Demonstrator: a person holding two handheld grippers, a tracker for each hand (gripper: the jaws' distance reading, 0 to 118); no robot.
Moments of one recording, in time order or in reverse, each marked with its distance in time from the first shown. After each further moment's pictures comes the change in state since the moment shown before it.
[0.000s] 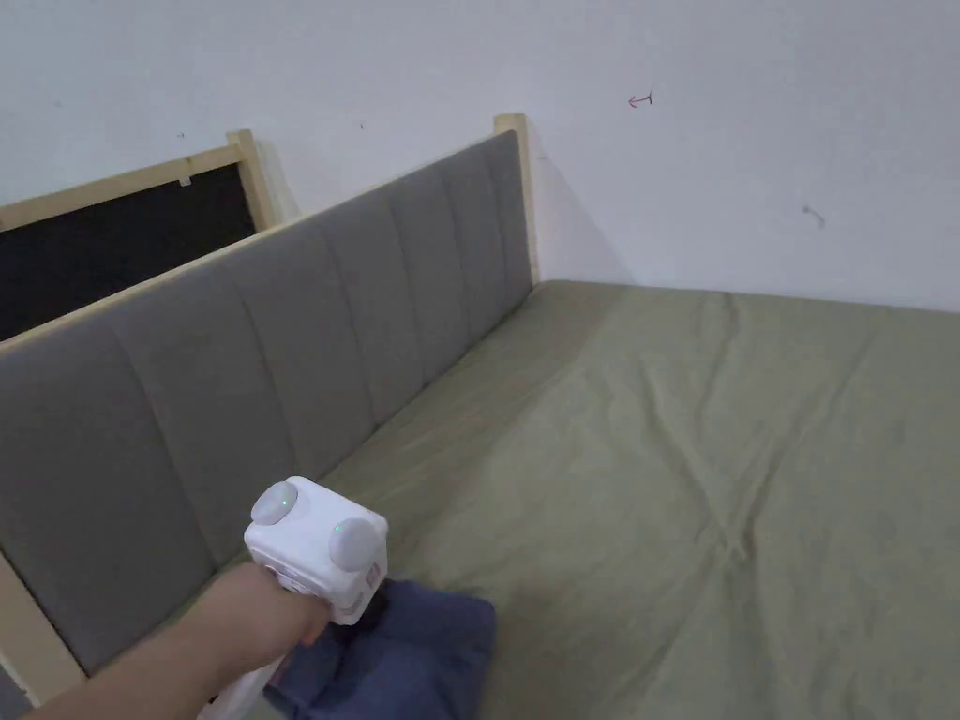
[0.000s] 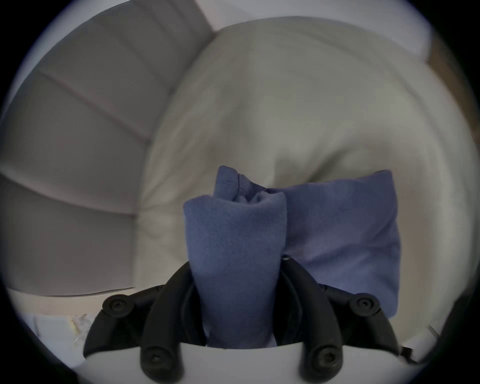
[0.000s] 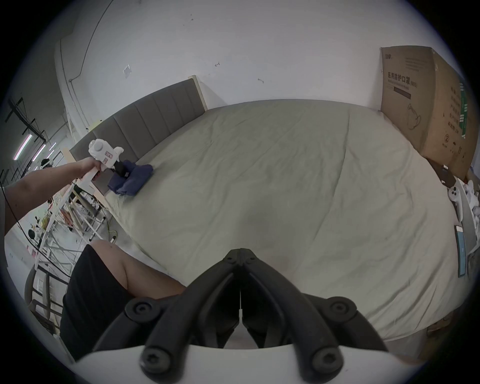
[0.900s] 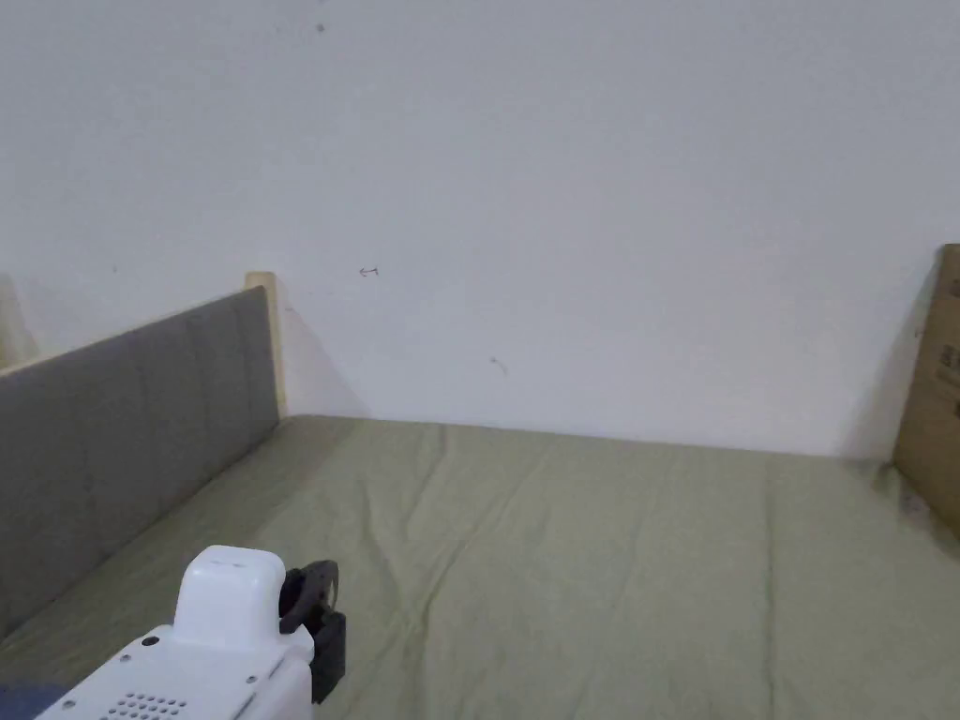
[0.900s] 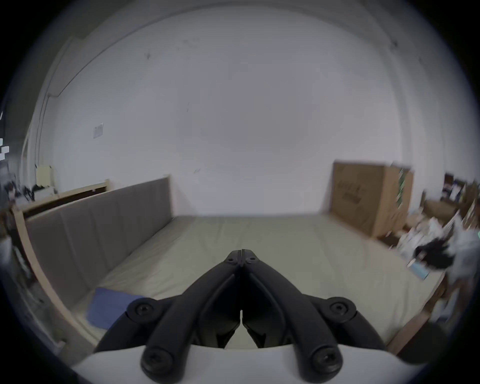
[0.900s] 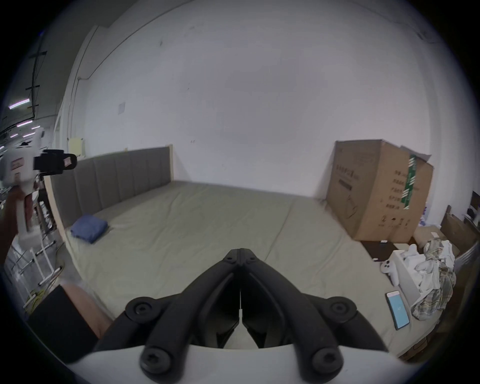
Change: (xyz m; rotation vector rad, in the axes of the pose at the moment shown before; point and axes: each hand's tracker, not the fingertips) left arm 0.216 -0.194 0.376 1.215 -0.458 0.271; right arm 0.030 0.036 0.110 0.525 -0.318 0.151
